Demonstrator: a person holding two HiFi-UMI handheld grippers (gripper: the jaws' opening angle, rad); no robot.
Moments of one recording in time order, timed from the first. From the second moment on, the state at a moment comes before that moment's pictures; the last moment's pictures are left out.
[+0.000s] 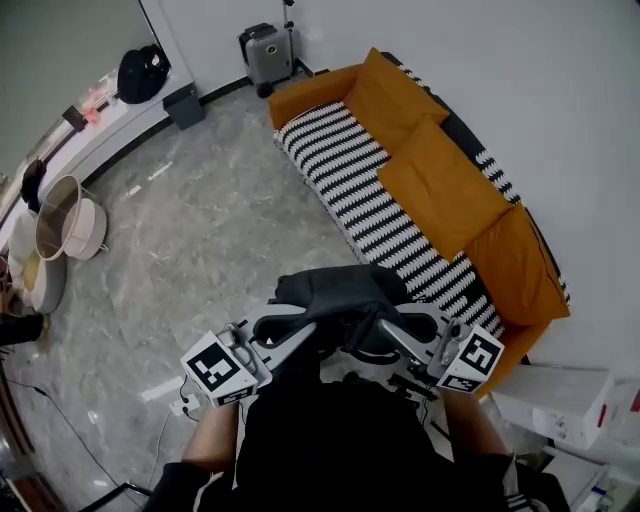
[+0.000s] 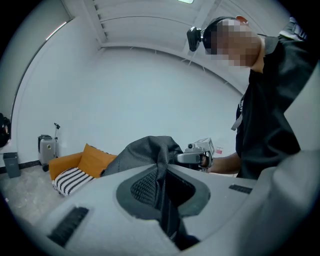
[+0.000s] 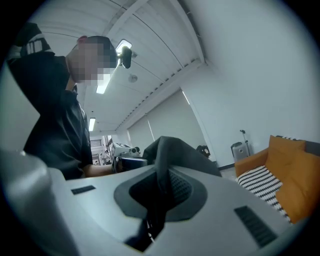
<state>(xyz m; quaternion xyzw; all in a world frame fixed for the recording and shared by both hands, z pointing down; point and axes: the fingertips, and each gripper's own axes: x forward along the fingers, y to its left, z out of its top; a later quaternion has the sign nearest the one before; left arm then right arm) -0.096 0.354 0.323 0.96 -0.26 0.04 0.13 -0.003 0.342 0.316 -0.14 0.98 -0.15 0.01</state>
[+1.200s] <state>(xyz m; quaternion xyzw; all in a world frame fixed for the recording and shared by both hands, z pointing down) -0.184 0.188 0.314 0.97 -0.20 0.05 0.11 -0.093 0.176 0.309 -0.22 0.97 -0.15 0.02</state>
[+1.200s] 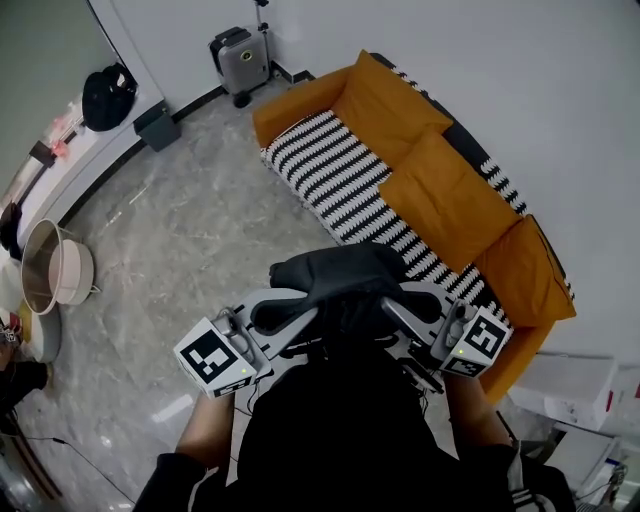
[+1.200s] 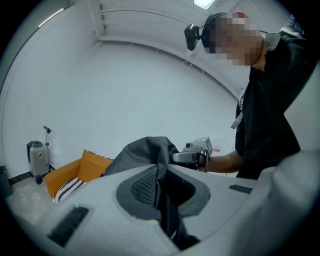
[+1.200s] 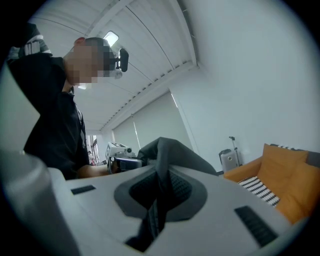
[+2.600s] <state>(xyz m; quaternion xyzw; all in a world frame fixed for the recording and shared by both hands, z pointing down) -0.141 -0.058 0.314 0.96 -0.24 0.07 0.12 -0.051 -0.060 0.306 -0.17 0.97 -0.14 0.04</state>
